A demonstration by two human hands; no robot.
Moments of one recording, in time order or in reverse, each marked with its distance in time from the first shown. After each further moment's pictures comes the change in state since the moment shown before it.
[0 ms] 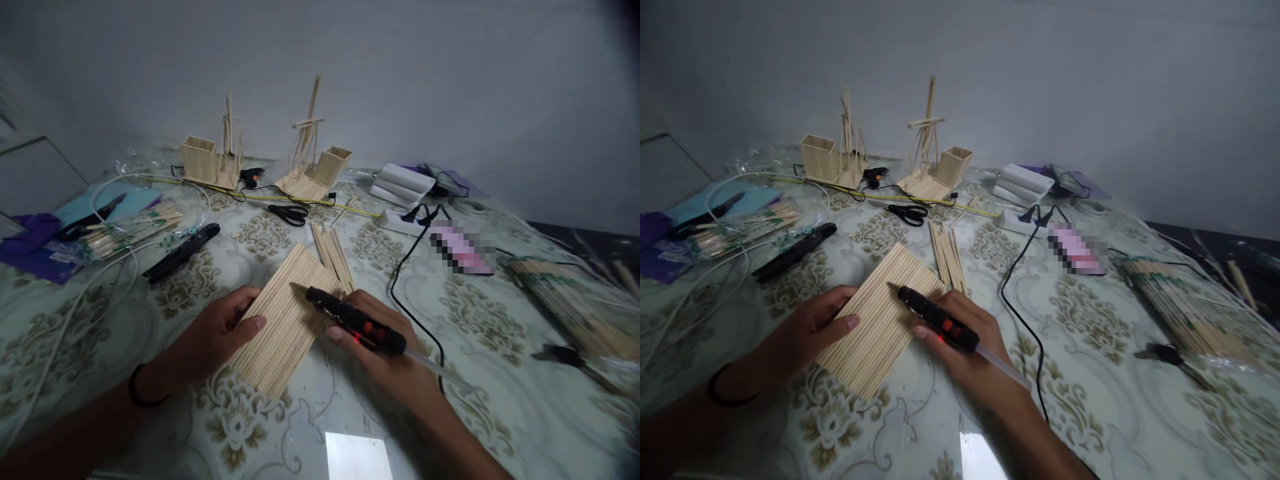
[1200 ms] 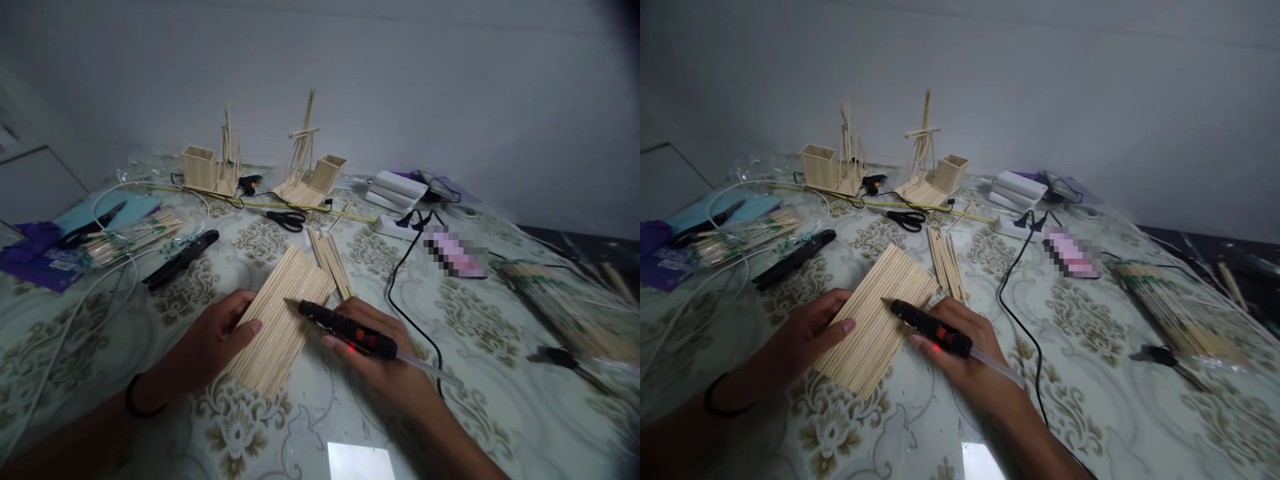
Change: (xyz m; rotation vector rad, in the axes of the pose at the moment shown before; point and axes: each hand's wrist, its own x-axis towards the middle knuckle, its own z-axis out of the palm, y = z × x) left_hand -0.004 0.000 -0.003 0.090 0.040 0.066; right_hand 0.000 0.006 -0.001 -0.015 -0.042 -0.125
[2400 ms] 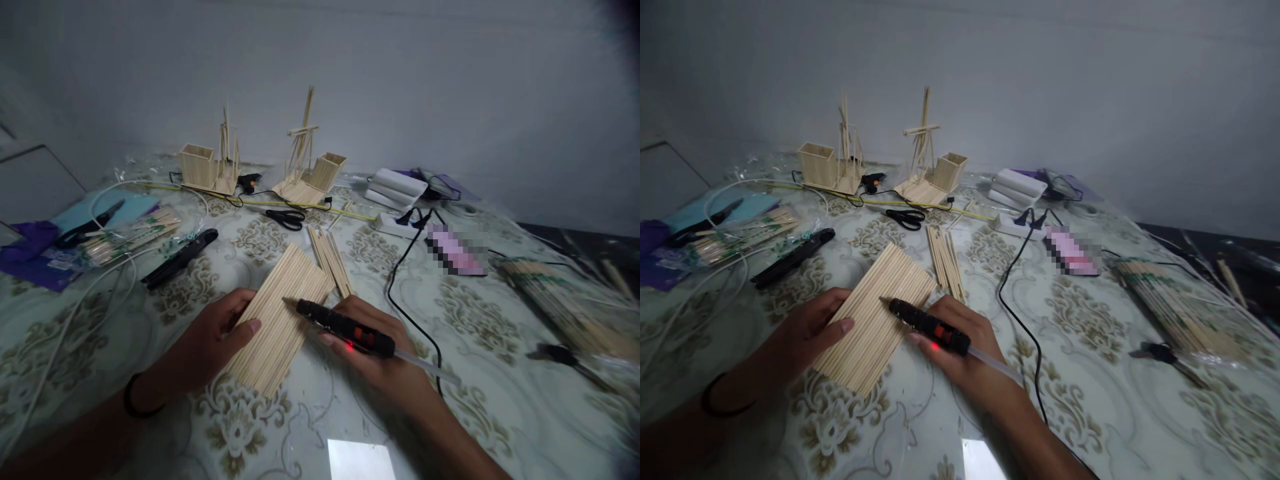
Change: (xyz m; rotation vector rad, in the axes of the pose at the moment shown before) left_hand 0.000 0.004 0.000 0.019 0.002 -0.009; right_hand 0.000 0.000 0.001 0.026 -0.008 0.020
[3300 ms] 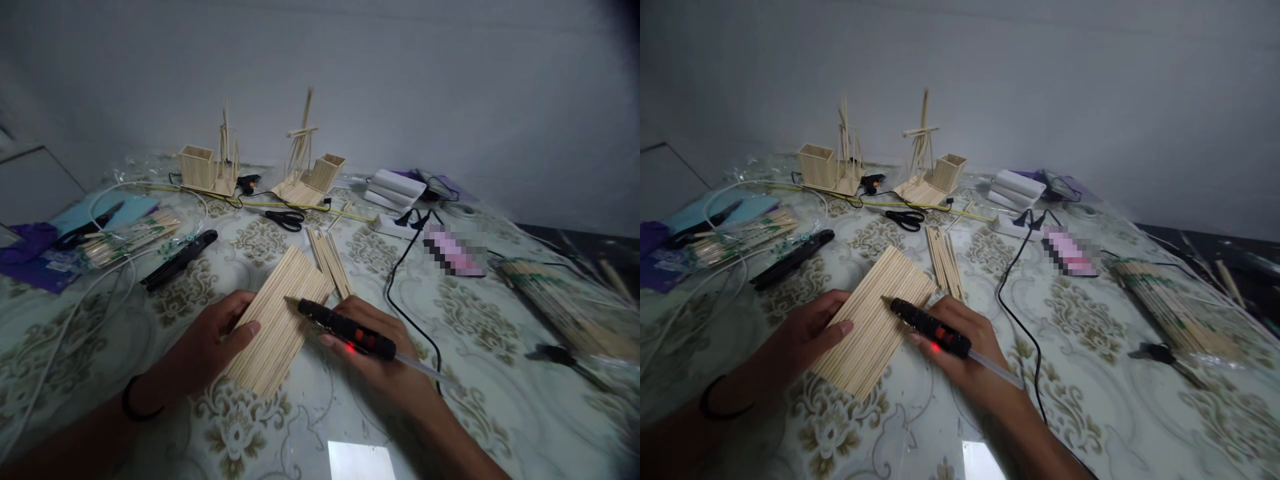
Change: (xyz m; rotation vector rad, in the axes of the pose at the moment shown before) left_hand -0.001 -0.002 0.000 0.040 0.007 0.015; right_hand -0.001 0.000 -0.002 -0.045 0.007 -0.007
